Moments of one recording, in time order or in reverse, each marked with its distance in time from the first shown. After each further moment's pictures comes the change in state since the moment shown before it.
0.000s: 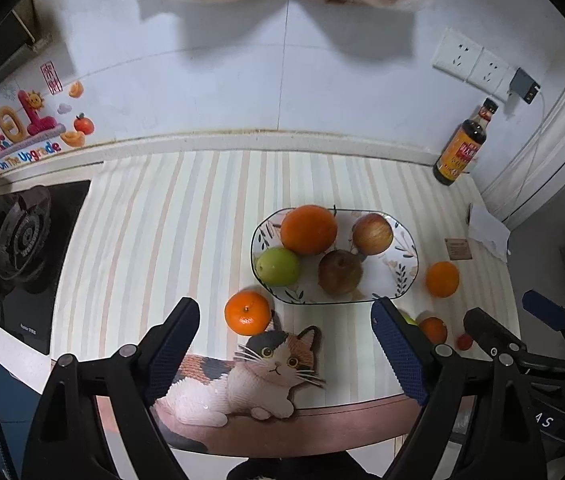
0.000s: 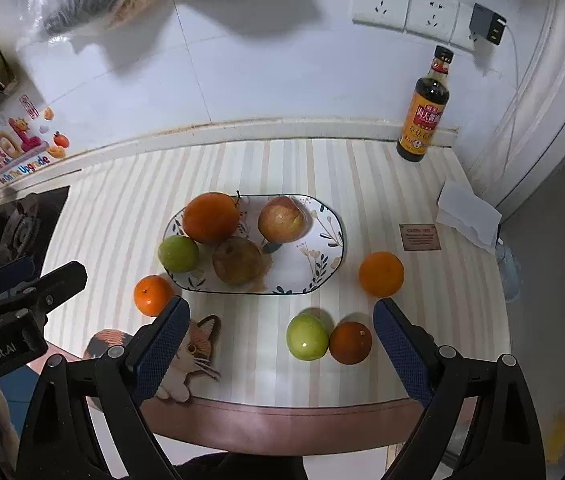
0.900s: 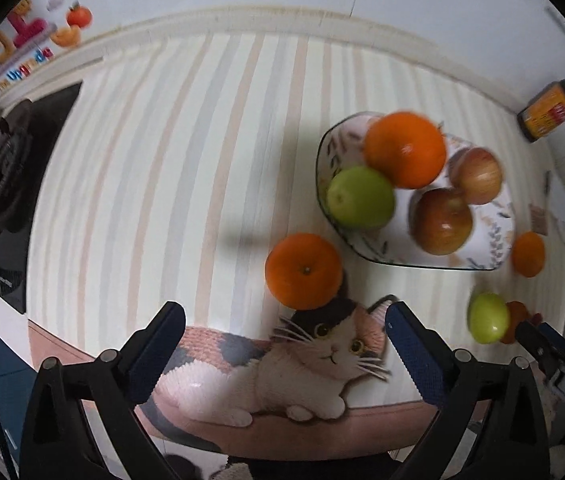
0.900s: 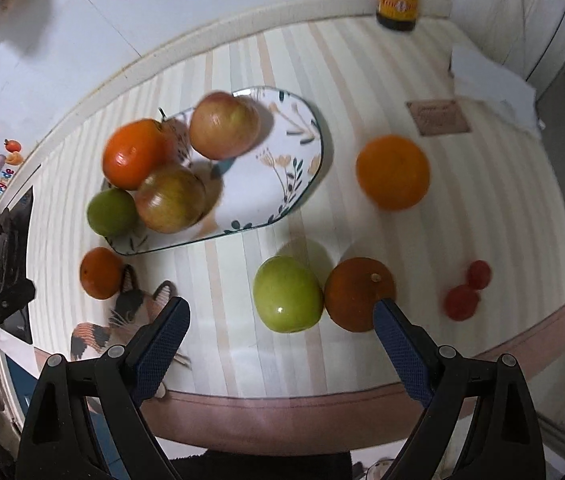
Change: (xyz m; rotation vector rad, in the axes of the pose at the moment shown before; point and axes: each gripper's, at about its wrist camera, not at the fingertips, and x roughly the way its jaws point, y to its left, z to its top) left arm 0.149 0.053 -0.021 -0.102 0.331 0.077; right arm 0.153 -0.062 -0.045 0.204 0.273 0.095
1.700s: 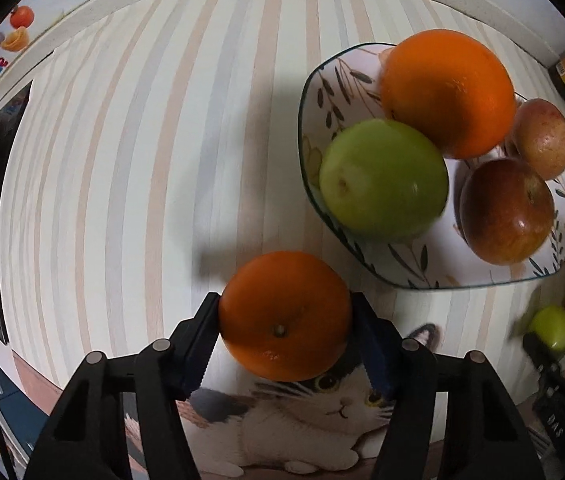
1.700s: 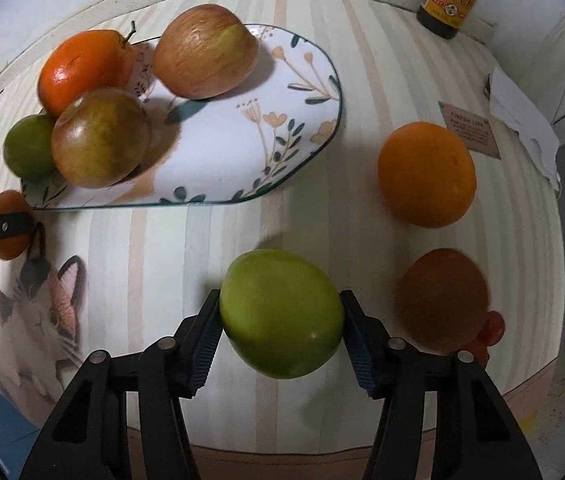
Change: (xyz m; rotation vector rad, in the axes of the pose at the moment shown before) left arm 0.086 -0.025 0.008 0.069 0.096 0.043; right arm 0.079 0.017 -0.008 -0.197 0.046 -0.156
